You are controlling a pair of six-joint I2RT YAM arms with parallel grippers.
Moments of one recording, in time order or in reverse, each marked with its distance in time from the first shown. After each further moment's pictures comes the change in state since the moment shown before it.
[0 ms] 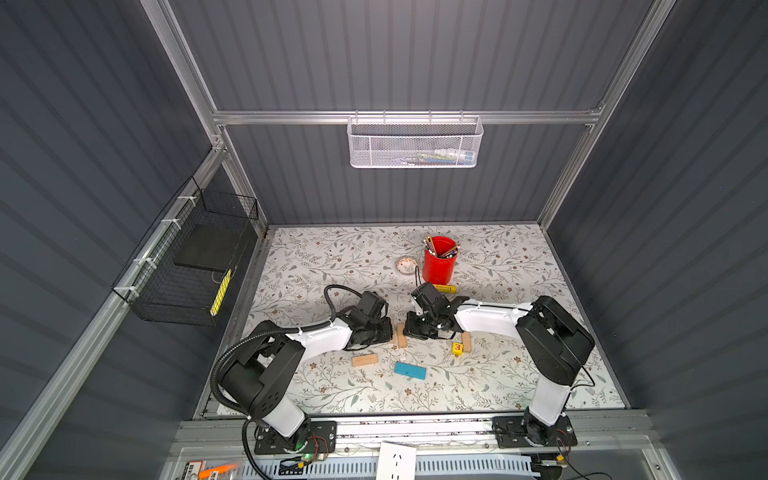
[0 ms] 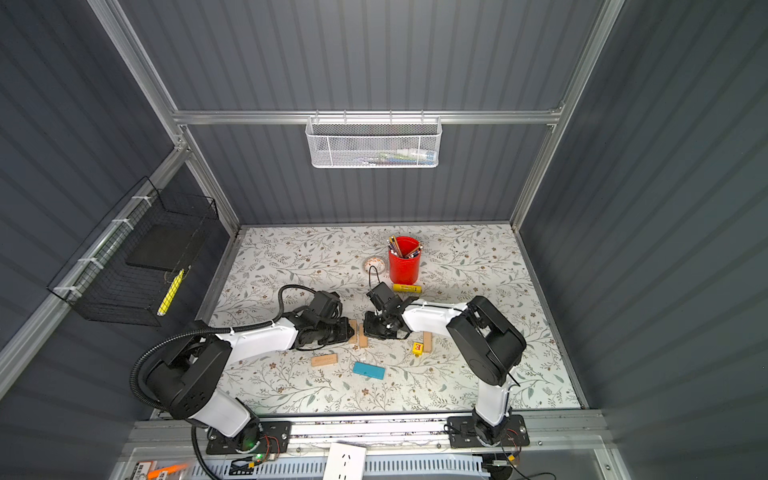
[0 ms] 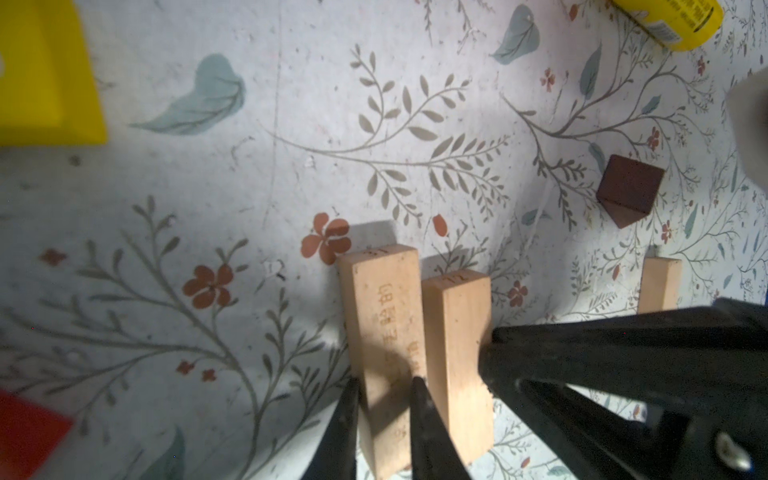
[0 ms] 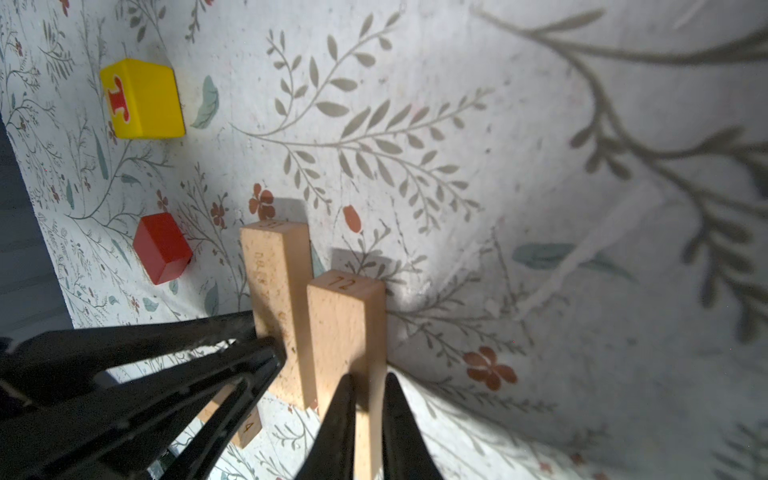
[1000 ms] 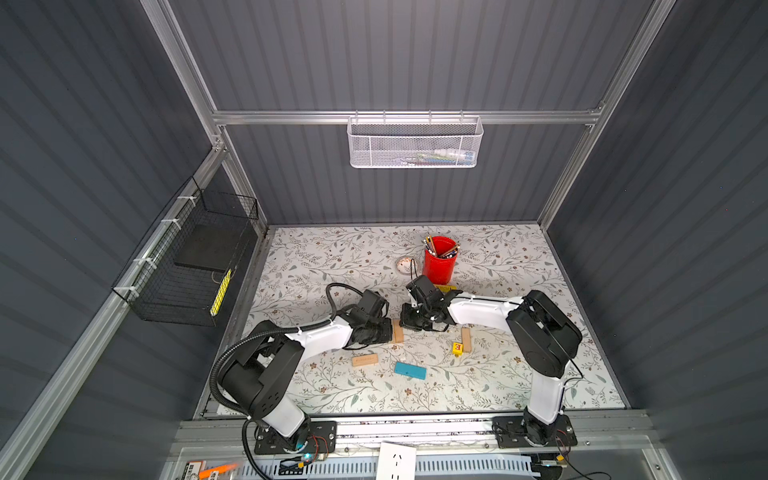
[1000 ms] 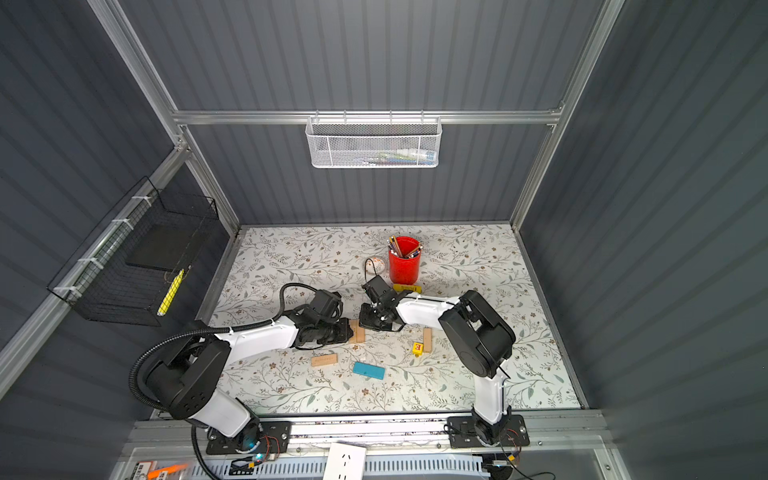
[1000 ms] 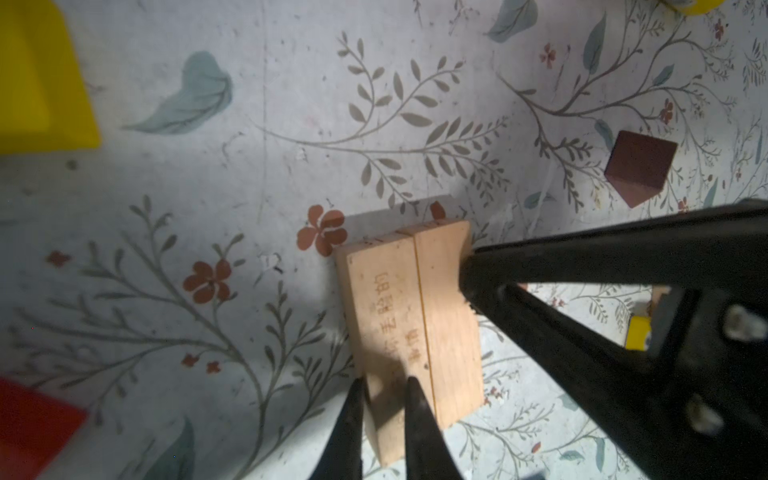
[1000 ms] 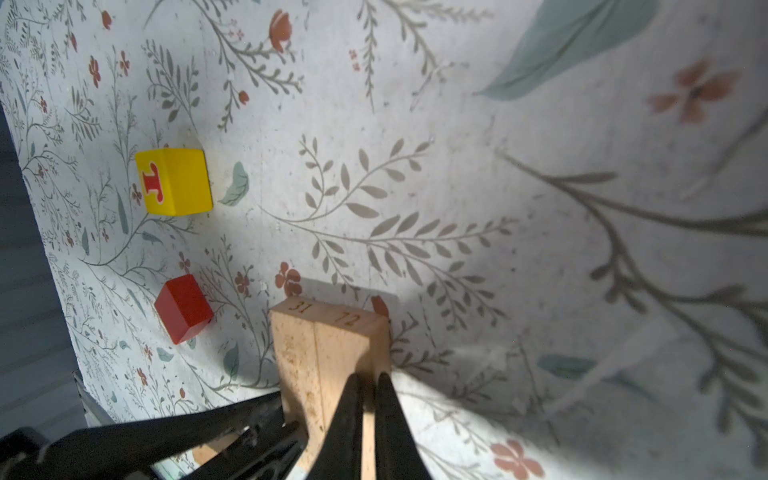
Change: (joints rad) left arm 0.000 0.001 0.025 -0.059 0.003 0.059; right arm -0.015 0.076 0.103 -0.005 0.040 0.002
